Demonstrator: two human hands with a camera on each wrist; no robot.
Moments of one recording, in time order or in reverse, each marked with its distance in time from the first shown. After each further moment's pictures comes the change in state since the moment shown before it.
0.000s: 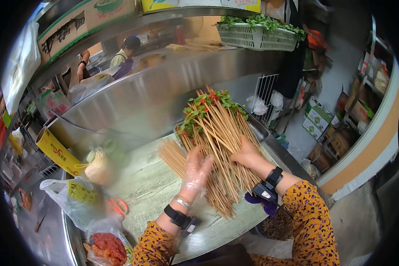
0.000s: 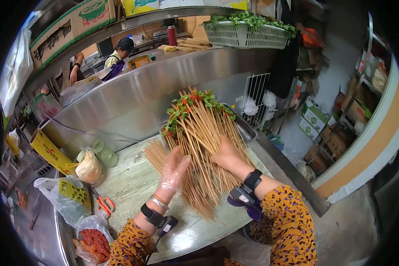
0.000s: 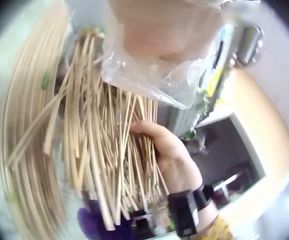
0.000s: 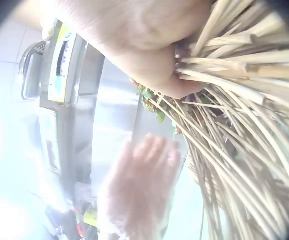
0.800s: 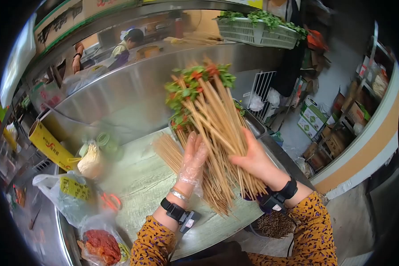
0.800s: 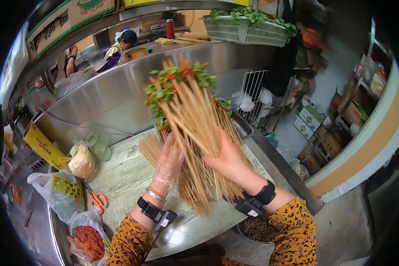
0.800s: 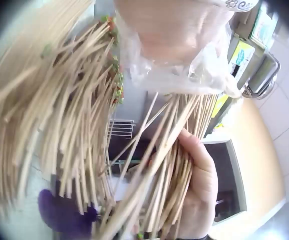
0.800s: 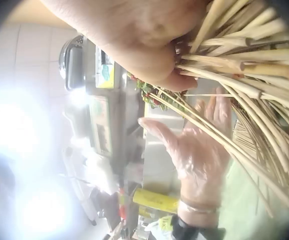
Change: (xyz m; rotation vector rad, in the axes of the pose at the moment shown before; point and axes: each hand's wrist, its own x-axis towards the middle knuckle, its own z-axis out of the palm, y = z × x) left_hand 0.006 0.007 0.009 -0.833 -0.080 -0.152; right_hand -0.045 -0.020 -0.021 0.205 0.075 -0.361
